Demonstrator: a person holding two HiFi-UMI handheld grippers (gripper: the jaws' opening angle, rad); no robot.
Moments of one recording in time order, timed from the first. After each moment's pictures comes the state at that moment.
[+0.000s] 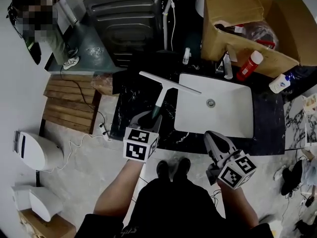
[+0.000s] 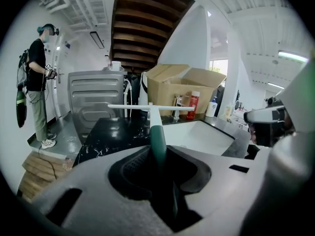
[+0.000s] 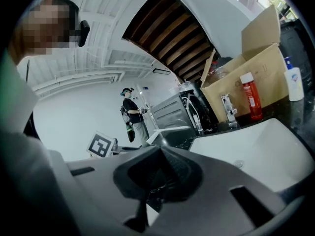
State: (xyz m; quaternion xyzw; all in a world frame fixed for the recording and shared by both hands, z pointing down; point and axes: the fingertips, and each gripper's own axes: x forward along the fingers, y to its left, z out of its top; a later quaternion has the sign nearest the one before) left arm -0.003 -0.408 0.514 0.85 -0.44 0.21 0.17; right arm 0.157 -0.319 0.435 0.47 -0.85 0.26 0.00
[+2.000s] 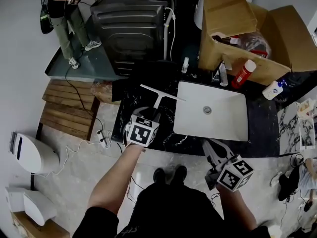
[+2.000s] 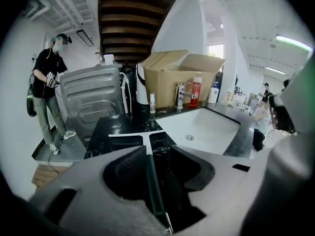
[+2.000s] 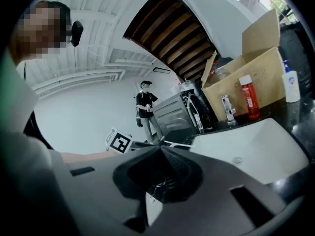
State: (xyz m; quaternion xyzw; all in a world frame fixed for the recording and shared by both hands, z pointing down) left arm -0.013 -0.438 0.540 0.85 -0.42 0.29 0.15; right arm 0.153 -0.293 0.427 0.47 -0.85 0.26 0.01
